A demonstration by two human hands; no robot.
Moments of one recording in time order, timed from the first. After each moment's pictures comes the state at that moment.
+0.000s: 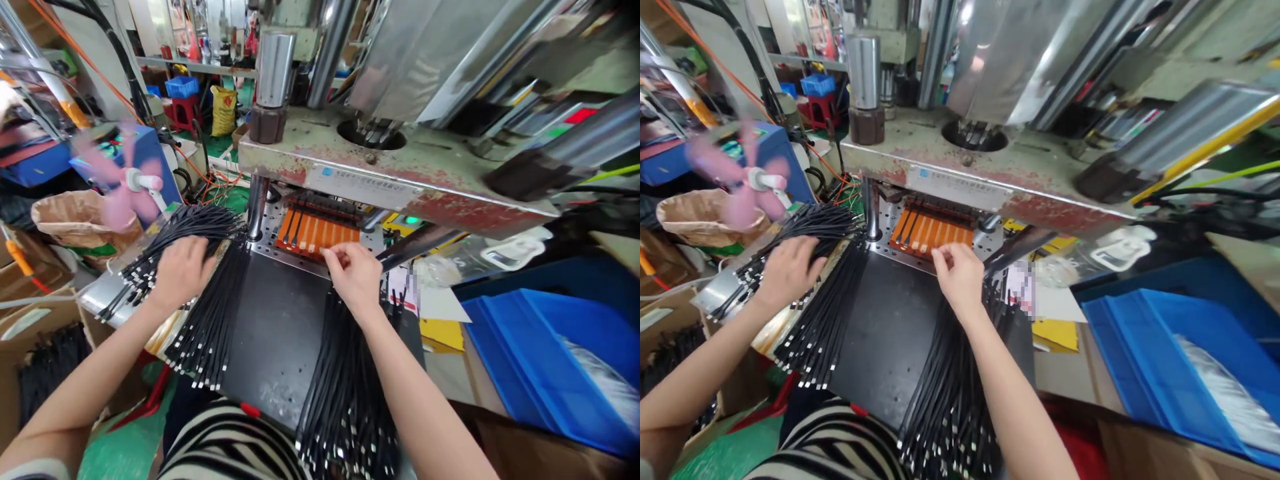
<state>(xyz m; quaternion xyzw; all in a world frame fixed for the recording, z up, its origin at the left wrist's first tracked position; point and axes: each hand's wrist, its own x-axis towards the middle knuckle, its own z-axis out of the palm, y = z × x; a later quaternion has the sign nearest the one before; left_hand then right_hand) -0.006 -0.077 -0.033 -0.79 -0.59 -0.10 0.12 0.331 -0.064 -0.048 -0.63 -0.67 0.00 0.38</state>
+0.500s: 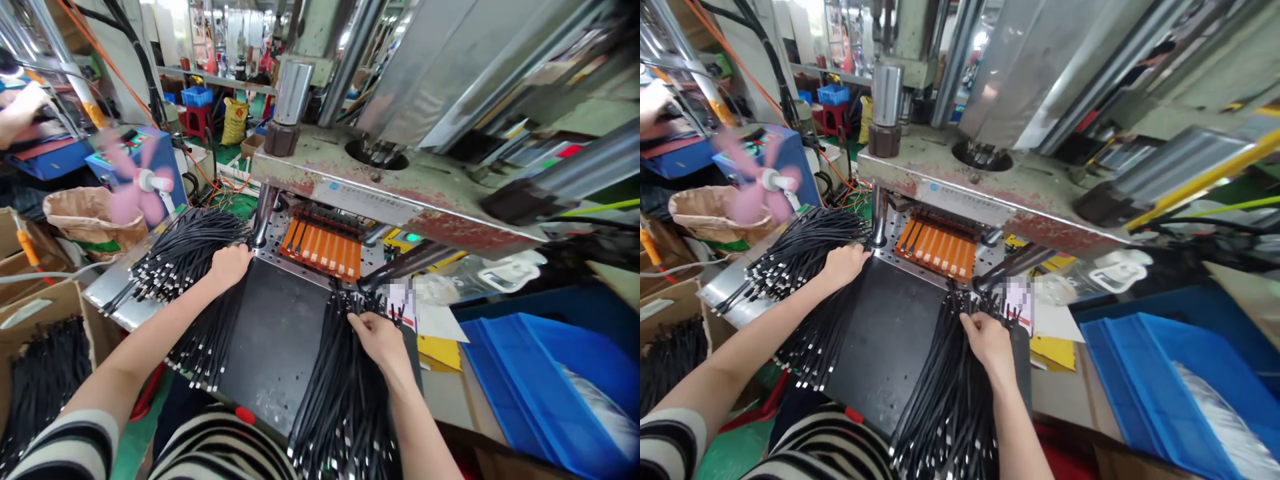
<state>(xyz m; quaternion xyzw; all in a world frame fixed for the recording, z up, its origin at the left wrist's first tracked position) 0.067 -0.028 -0.058 -0.76 -0.65 -0.03 -0.02 0.393 -0.138 -0.104 -0.79 -0.59 0.15 0.12</state>
